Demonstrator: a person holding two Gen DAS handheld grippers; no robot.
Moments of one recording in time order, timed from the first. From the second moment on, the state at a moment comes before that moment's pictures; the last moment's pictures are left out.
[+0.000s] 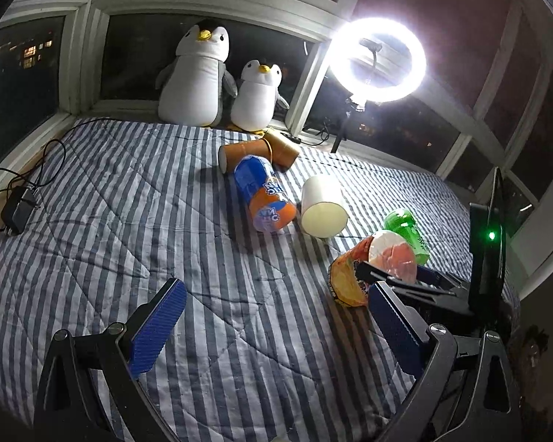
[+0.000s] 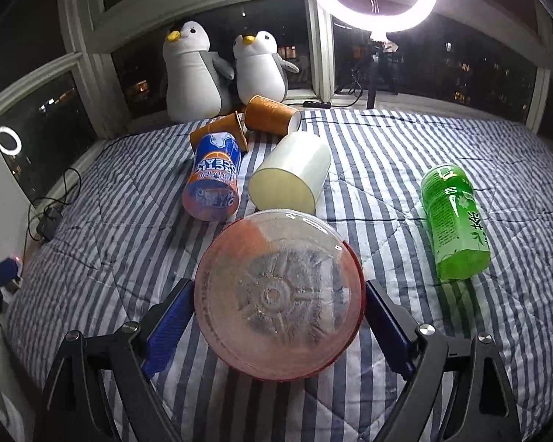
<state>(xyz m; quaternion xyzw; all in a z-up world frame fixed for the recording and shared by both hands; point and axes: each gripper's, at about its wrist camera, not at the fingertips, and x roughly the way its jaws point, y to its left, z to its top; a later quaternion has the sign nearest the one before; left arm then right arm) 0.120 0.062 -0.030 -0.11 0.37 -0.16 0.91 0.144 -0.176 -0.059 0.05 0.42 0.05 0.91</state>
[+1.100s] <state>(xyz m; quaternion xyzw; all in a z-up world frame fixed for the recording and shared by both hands) 0.122 0.054 -0.033 -0.09 0.37 -0.15 0.91 0.168 -0.193 -0.060 0.06 0.39 0.05 0.92</state>
